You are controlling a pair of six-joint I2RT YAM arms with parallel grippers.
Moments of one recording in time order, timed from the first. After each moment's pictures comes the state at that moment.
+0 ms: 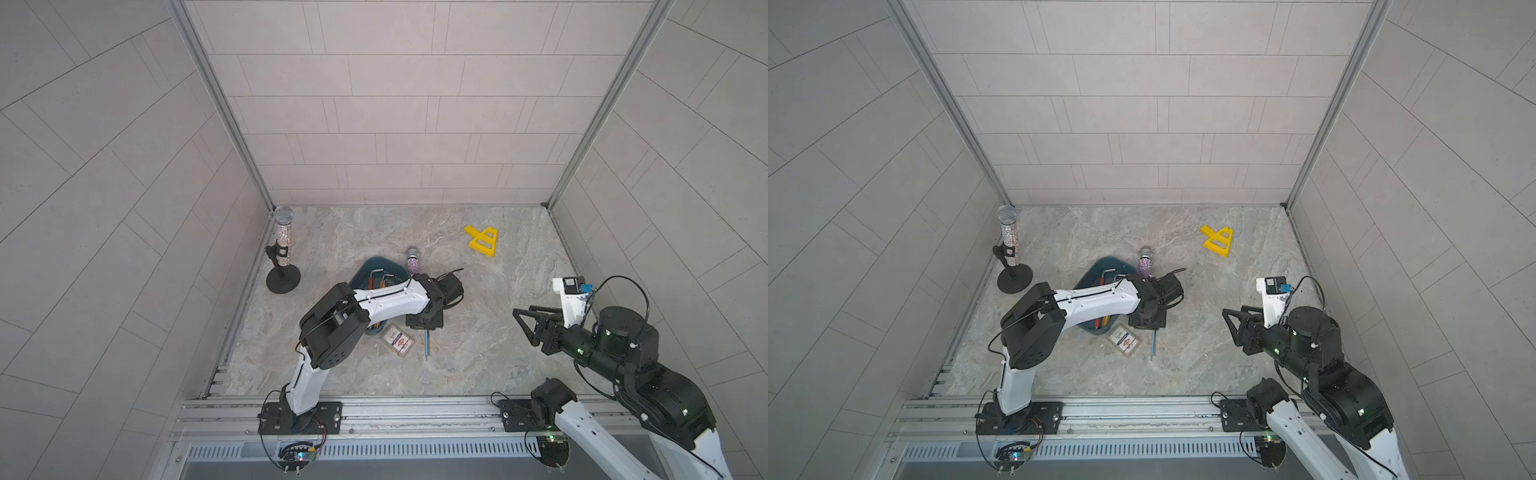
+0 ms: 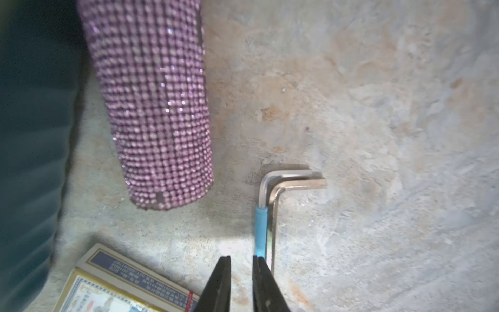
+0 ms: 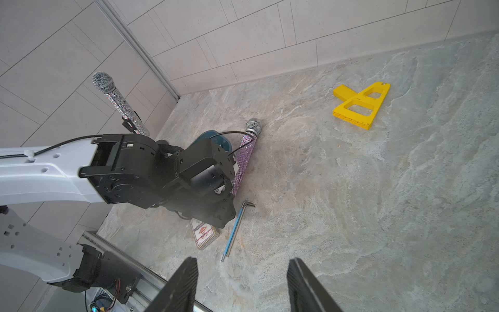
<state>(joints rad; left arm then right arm) -0.98 2.01 1.46 -0.89 -0.09 -0.93 0.40 0.43 1.01 -1.03 -0.12 0.42</state>
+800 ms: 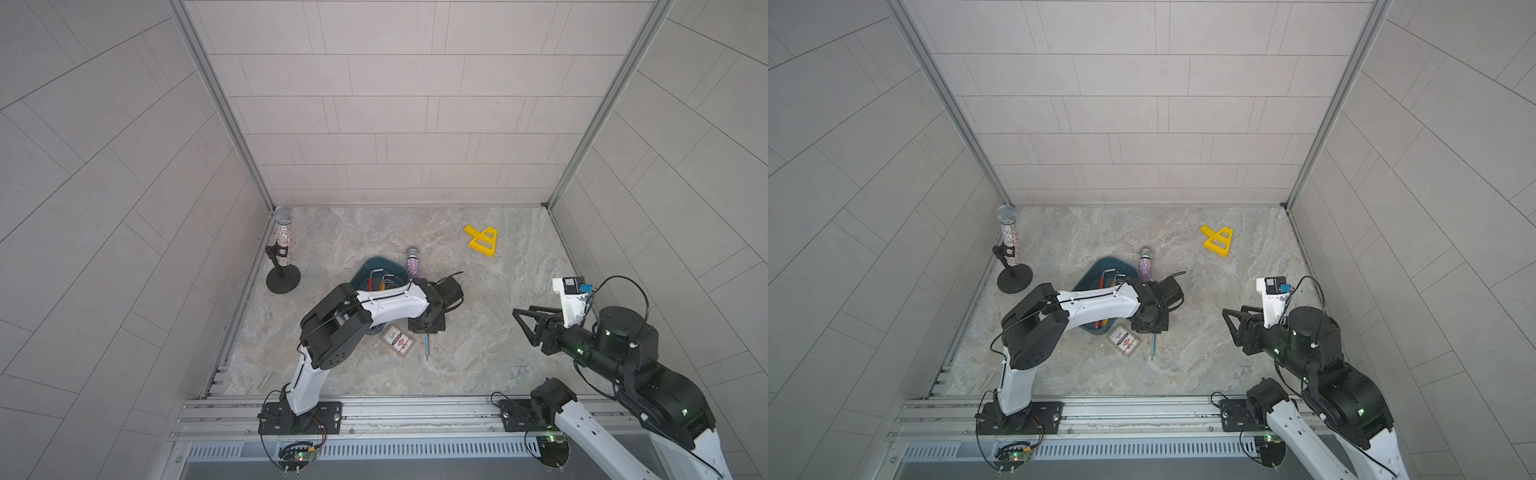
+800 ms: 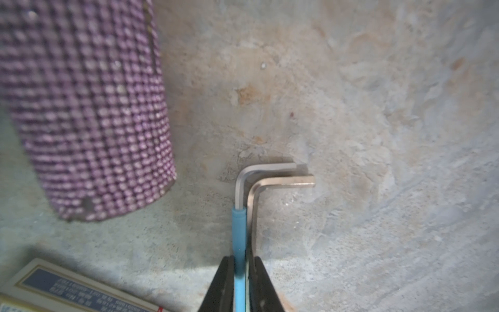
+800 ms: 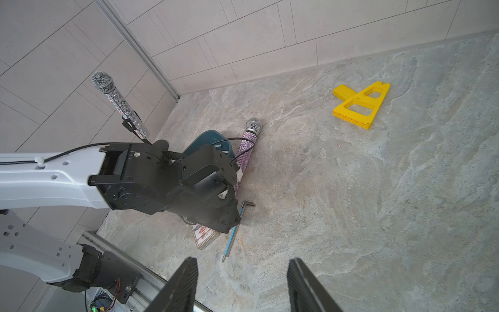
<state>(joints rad) -0.98 2.02 1.41 -0.81 -0.05 -0.95 0.40 0.43 1.01 -1.03 -0.12 0.42</state>
